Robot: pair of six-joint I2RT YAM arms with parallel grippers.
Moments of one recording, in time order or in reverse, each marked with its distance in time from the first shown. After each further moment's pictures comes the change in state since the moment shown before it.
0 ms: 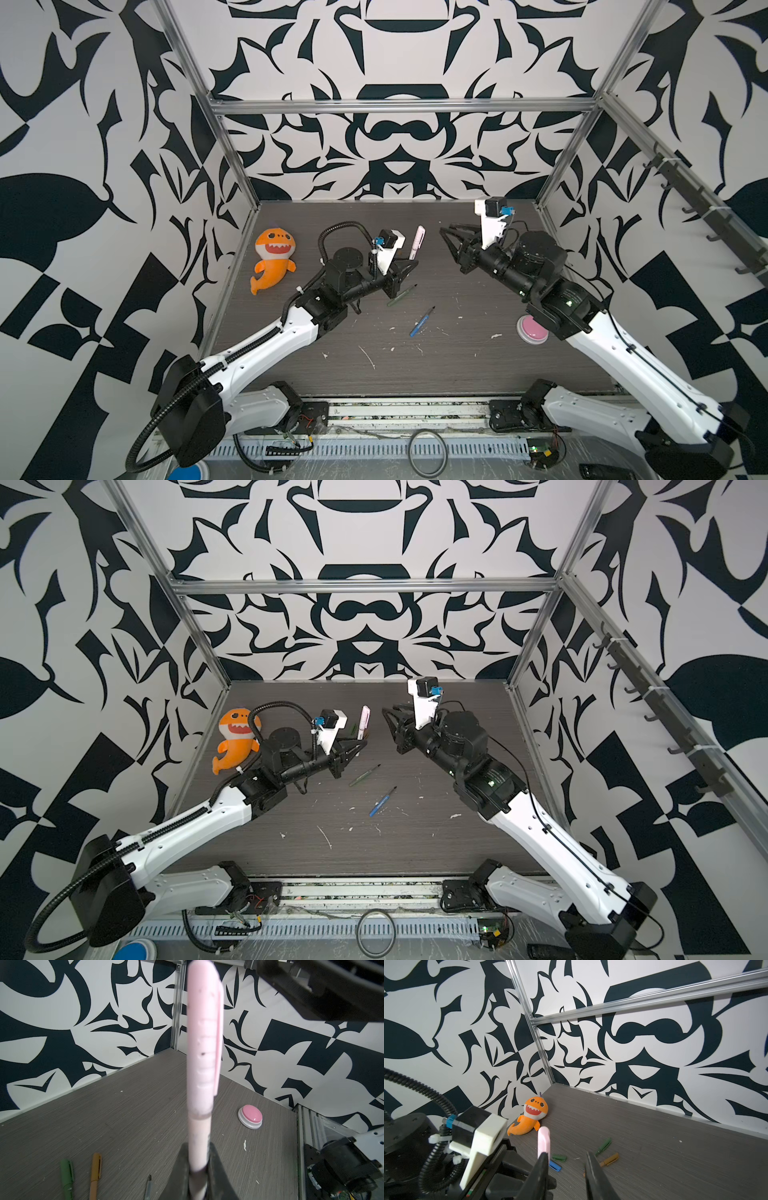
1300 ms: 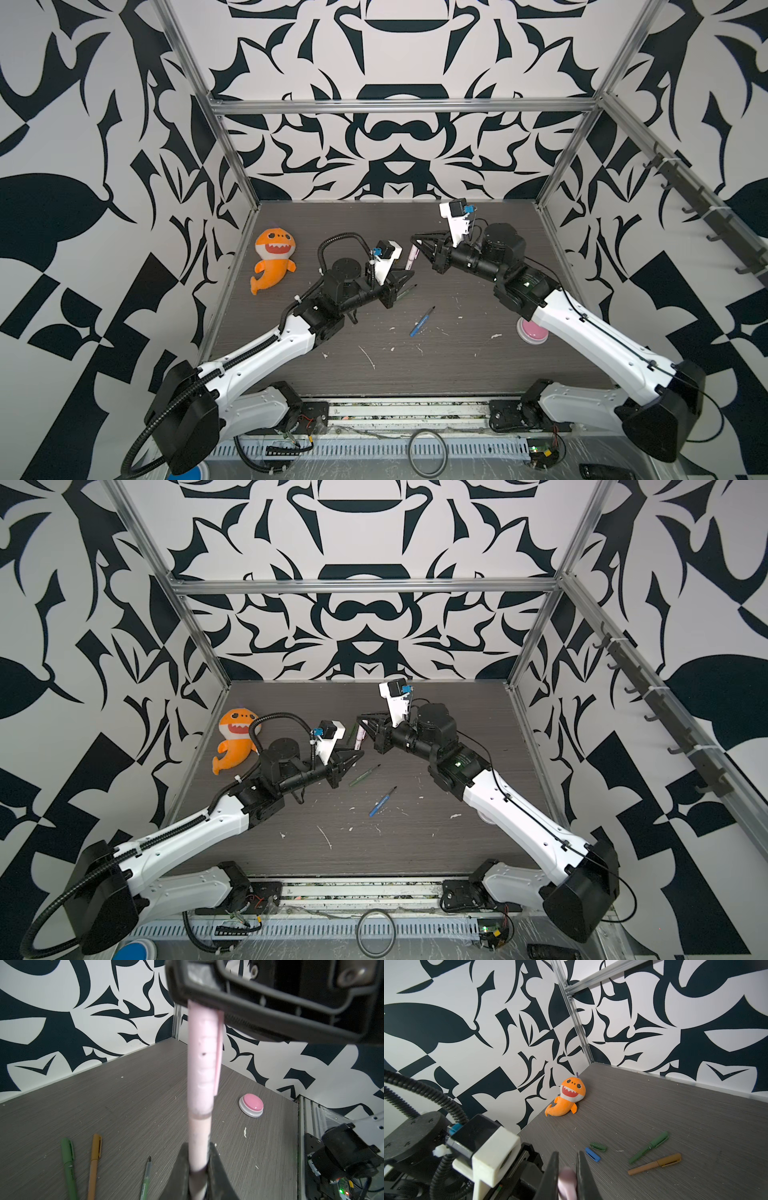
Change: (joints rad) left arm -0.008 -0.052 -0.098 0.014 -0.035 -0.005; right arm -0.026 0.176 -0.063 0.190 -0.302 0.108
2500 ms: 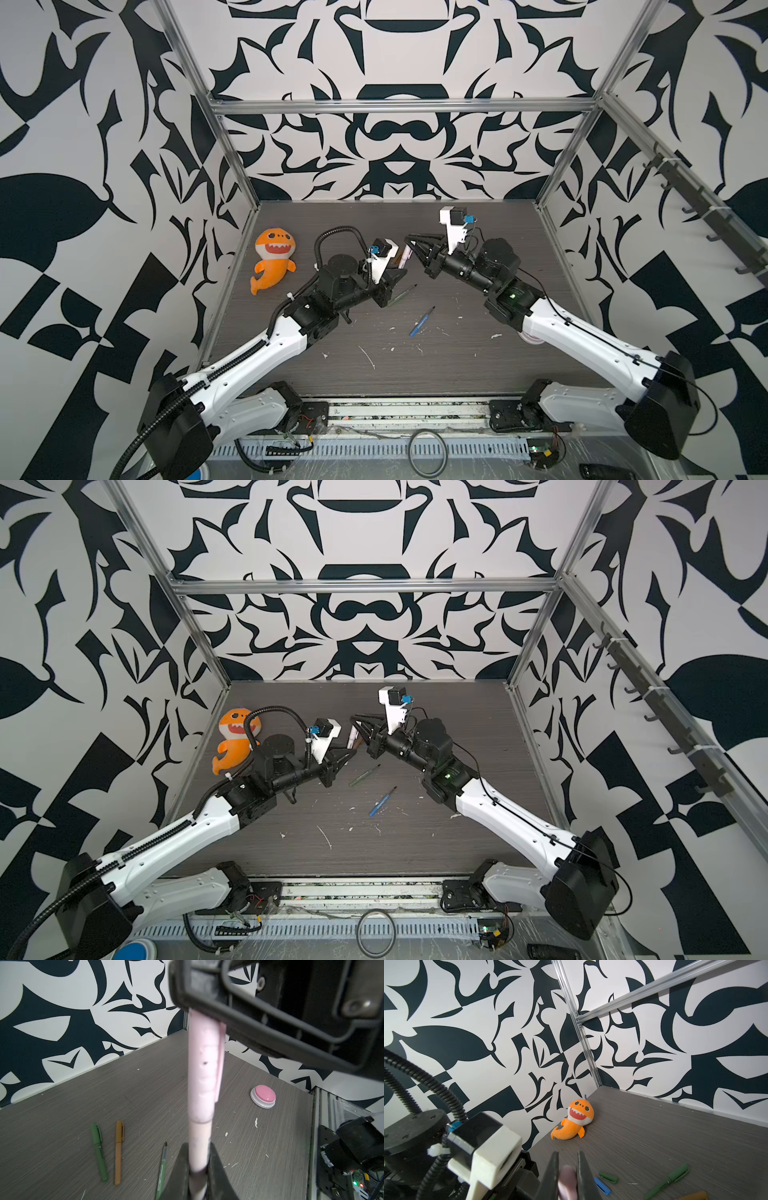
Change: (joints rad) left arm 0.013 -0.055 0.066 -0.183 -0.051 0.065; right arm 0.061 0.009 -0.150 0.315 0.068 0.038
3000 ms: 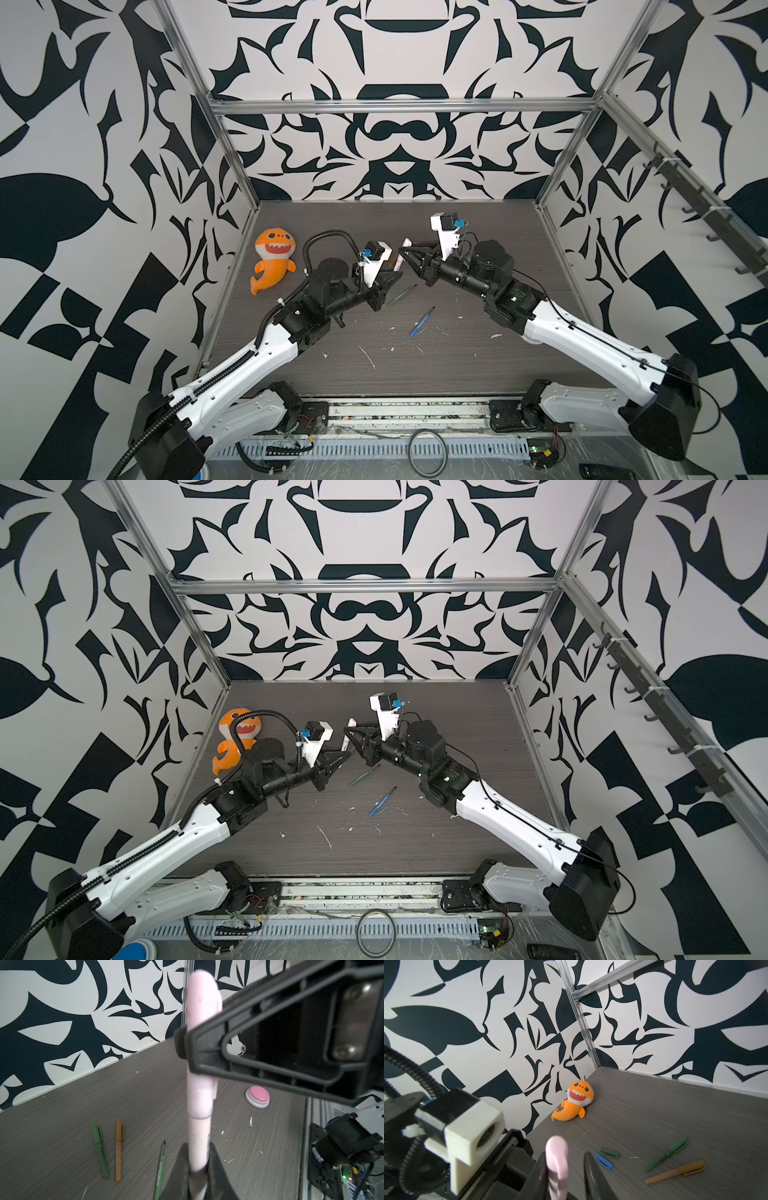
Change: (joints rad) left arm 0.010 -0.090 -0.030 -0.049 0.040 -0.003; right arm 0.048 -0.019 0.047 -0.158 0.066 0.005
